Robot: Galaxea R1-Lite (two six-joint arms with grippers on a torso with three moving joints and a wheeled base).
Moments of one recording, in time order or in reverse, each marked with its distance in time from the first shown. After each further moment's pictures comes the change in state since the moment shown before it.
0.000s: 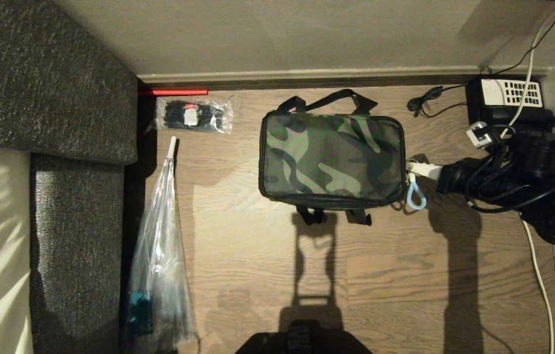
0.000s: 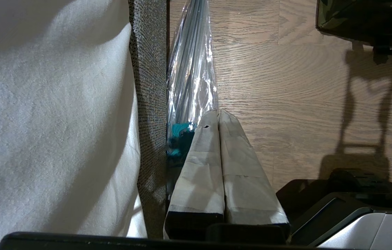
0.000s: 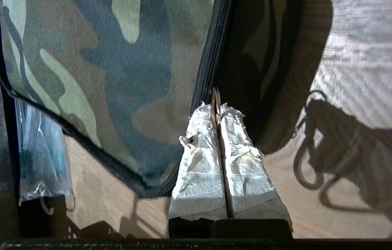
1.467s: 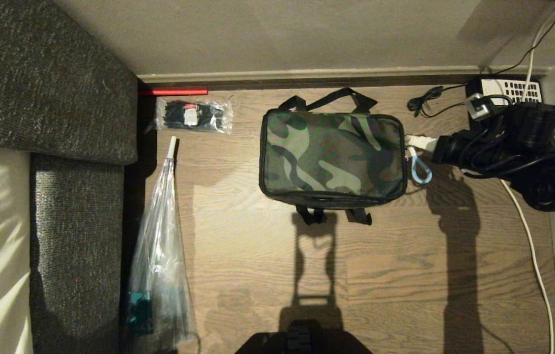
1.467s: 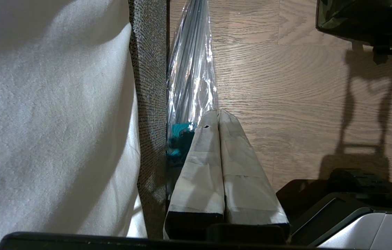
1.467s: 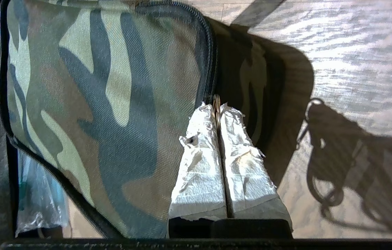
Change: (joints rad) left arm 0.000 0.000 0.000 0.000 0.000 0.000; right arm -0.003 0.053 -0.259 0.113 -0.008 0.061
